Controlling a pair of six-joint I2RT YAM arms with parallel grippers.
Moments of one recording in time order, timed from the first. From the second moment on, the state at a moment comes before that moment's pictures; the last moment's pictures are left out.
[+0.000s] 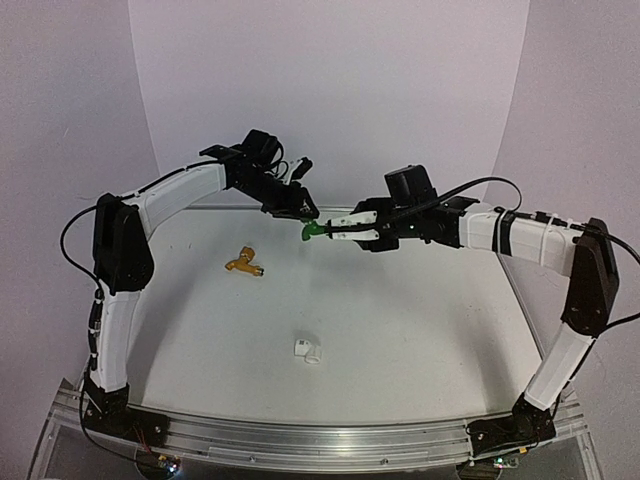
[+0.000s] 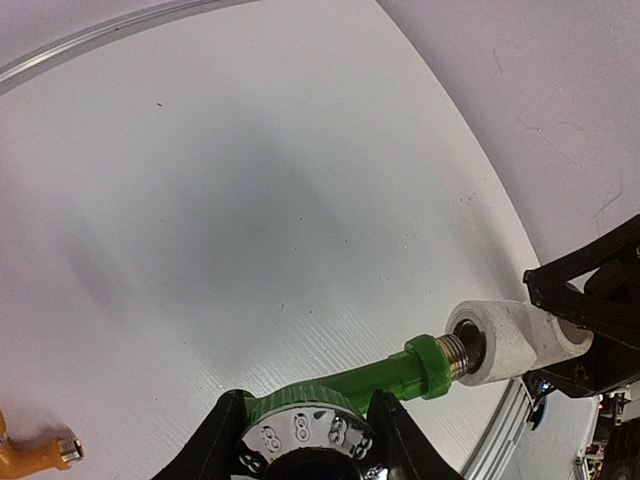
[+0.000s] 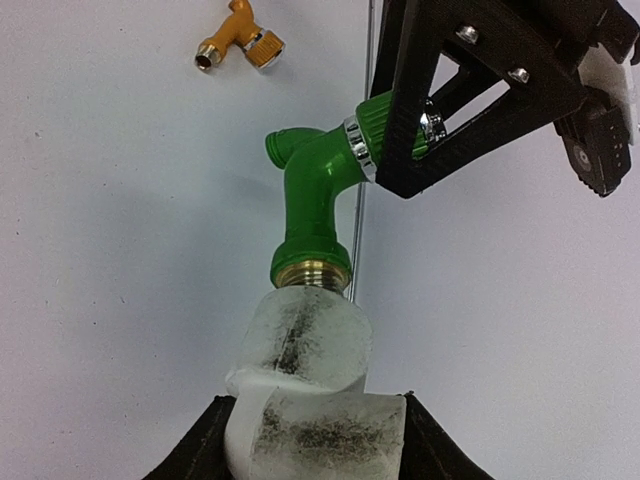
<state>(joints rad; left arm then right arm) -0.59 2.20 2.18 -0.79 0.53 -0.20 0.70 1.74 1.41 -0.25 0.00 -1.27</state>
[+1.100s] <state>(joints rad) -0.57 2.20 2.12 -0.84 0.56 -0.23 0.74 1.80 1.44 -0.28 0.01 -1.30</state>
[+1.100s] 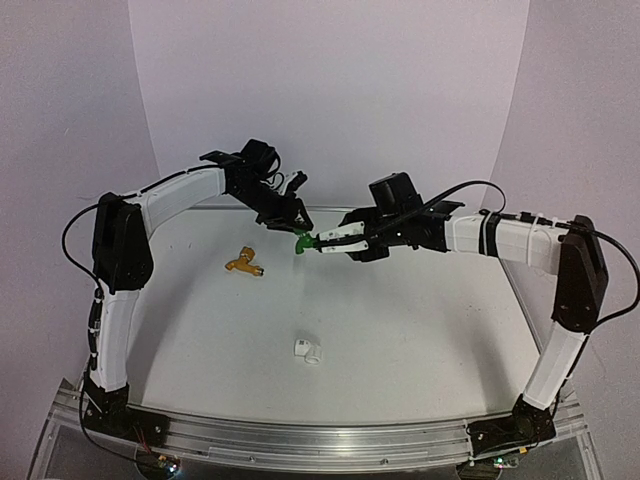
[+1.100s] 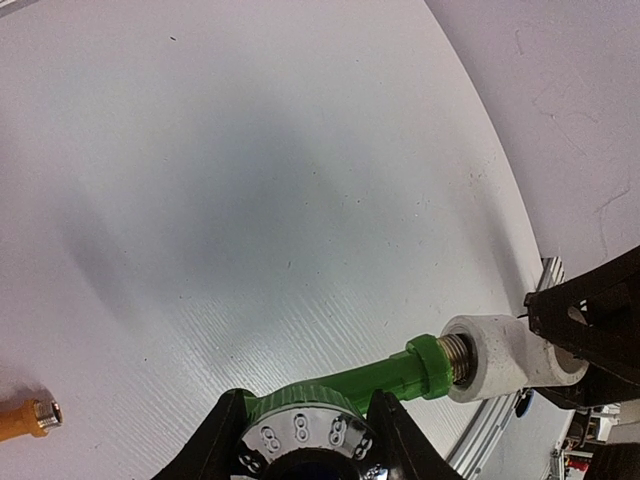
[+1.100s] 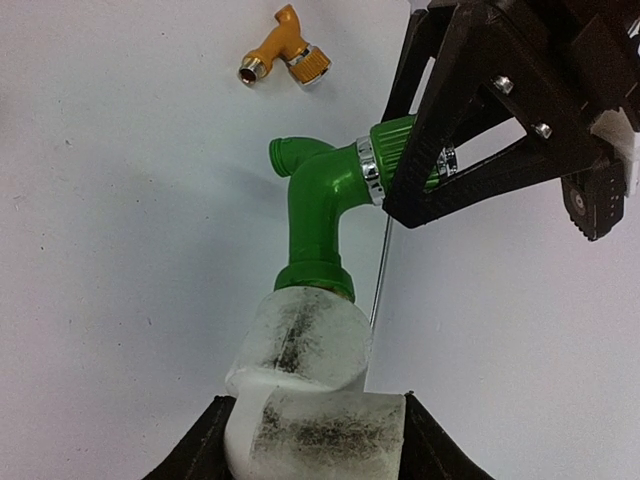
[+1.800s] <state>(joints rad) -0.56 2.18 2.05 -0.85 0.60 -0.13 0.76 1.85 1.47 -0.30 -0.03 -1.33</state>
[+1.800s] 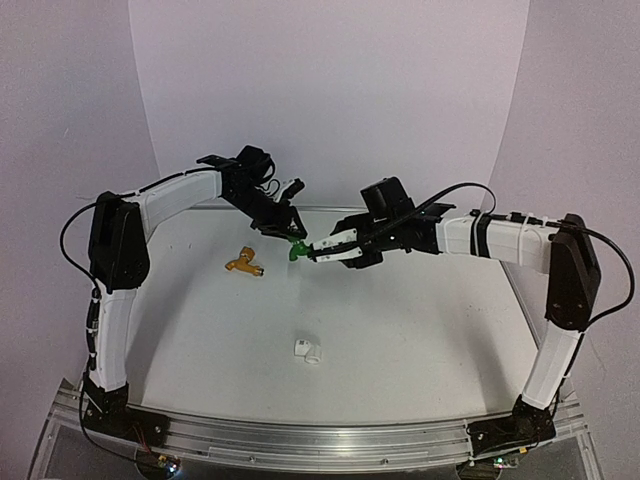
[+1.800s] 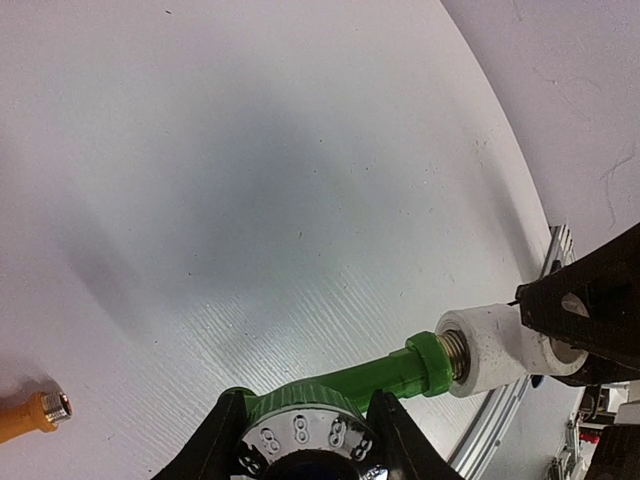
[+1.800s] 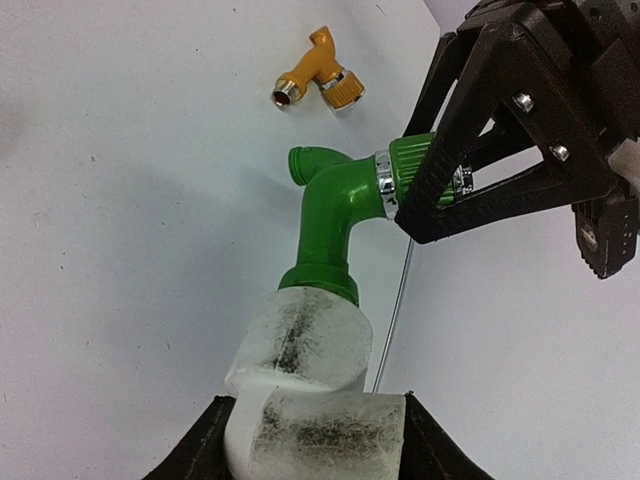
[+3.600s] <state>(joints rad) -0.59 2.04 1.93 -0.66 0.37 -0.21 0.77 1.84 1.43 -0.14 -0.05 -0.52</state>
